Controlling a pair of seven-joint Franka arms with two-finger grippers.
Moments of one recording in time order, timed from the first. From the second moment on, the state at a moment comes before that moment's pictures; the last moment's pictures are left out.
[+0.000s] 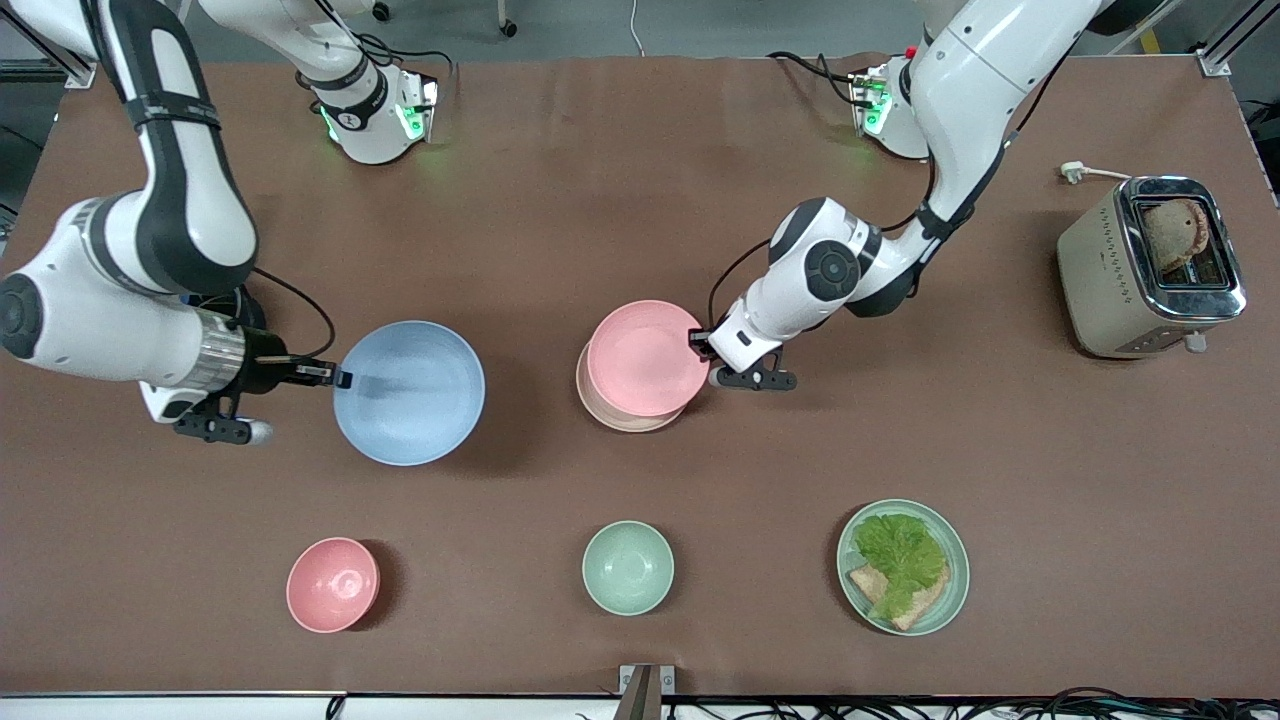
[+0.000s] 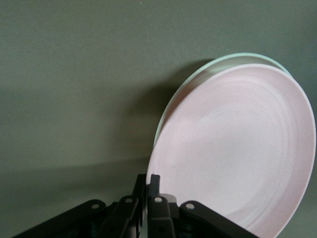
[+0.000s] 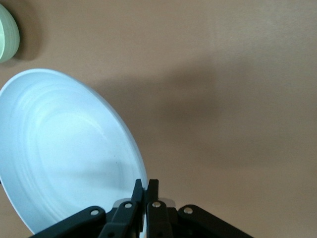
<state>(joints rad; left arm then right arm) -0.15 0.63 -0.54 -1.94 -0.01 2.65 -0.59 0.16 0.28 -0.06 -1.80 0.38 1.96 0.12</state>
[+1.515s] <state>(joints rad) -0.08 0.18 -0.20 -2.02 0.10 2.37 -0.37 0.39 0.50 0.24 -1.91 0.38 2.52 0.56</state>
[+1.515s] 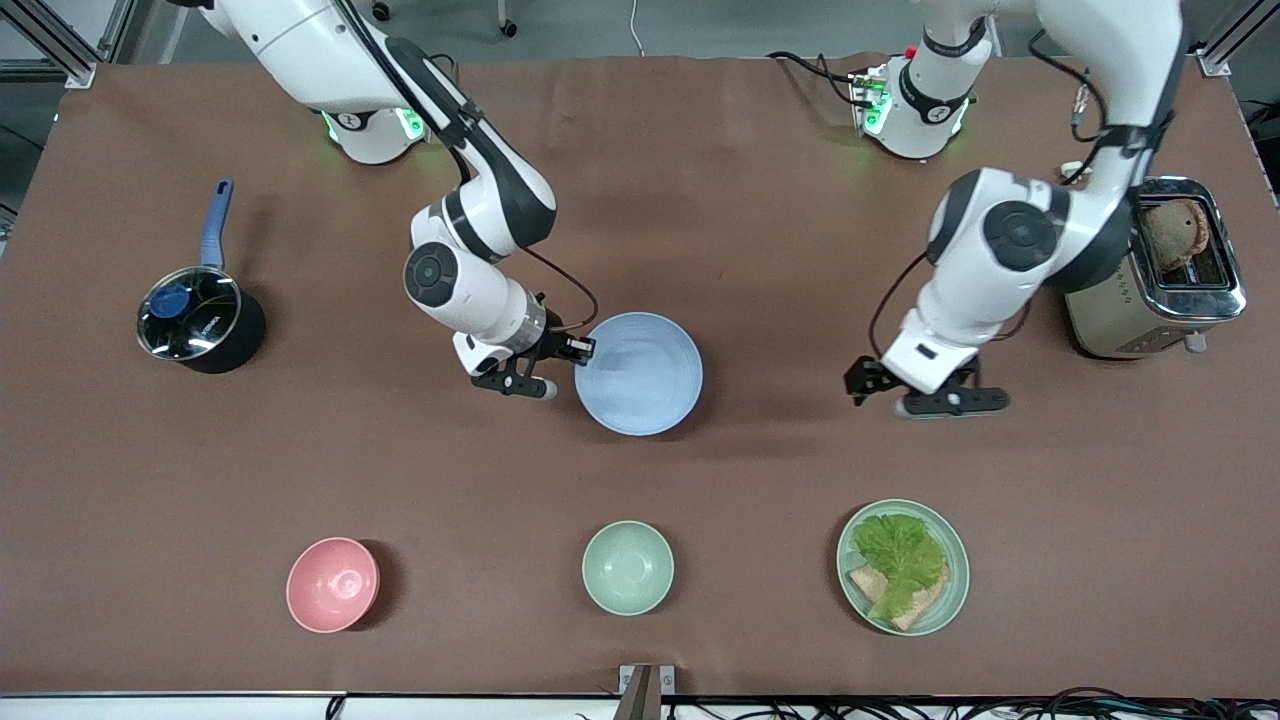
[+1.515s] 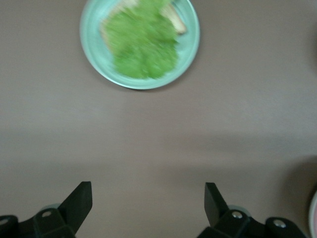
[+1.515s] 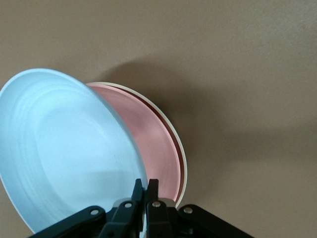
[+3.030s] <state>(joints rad) -0.08 -0.10 -0.02 -1.47 0.09 1.48 -0.01 0.27 0.30 0.19 -1.91 0.18 2.32 0.55</state>
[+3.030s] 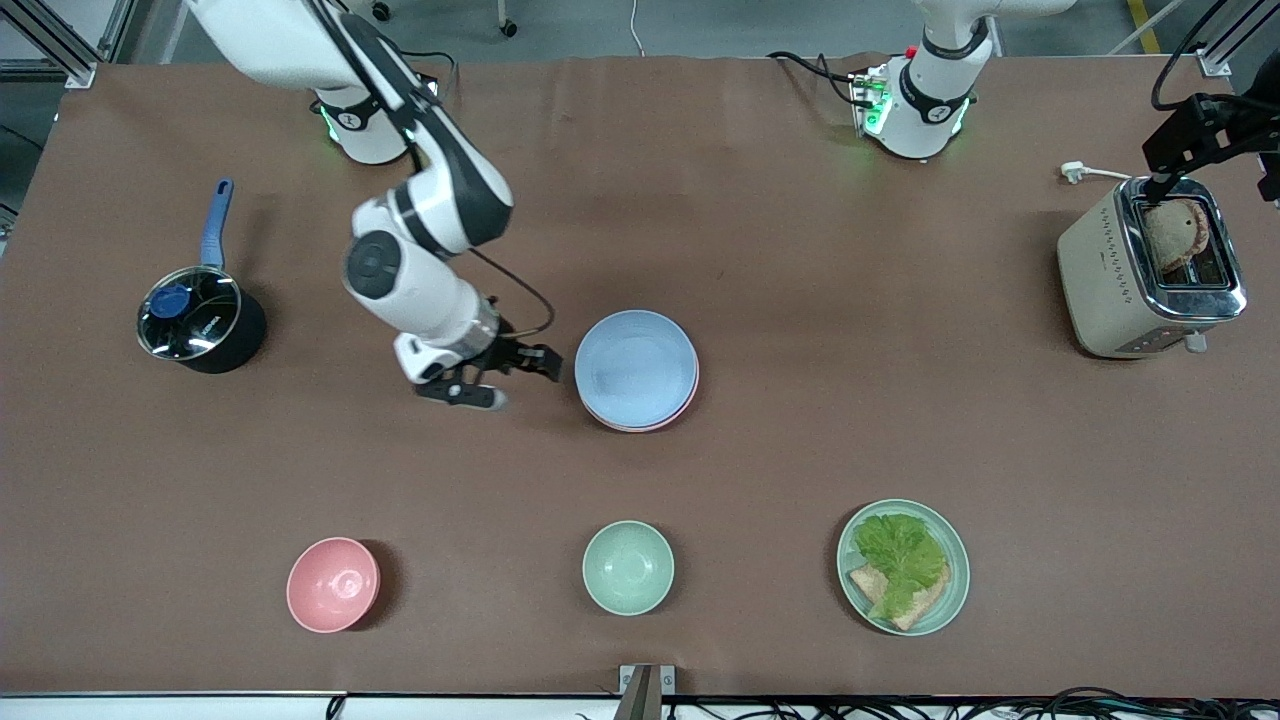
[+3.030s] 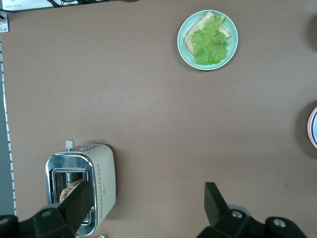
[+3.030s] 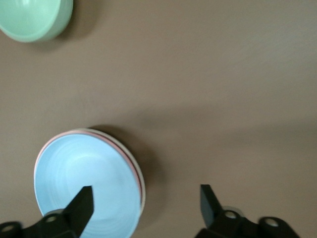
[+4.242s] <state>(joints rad) -0.10 -0.04 0.03 -1.45 0.00 1.45 -0.04 0.05 0.00 -0.10 -1.44 -0.03 1.53 0.19</state>
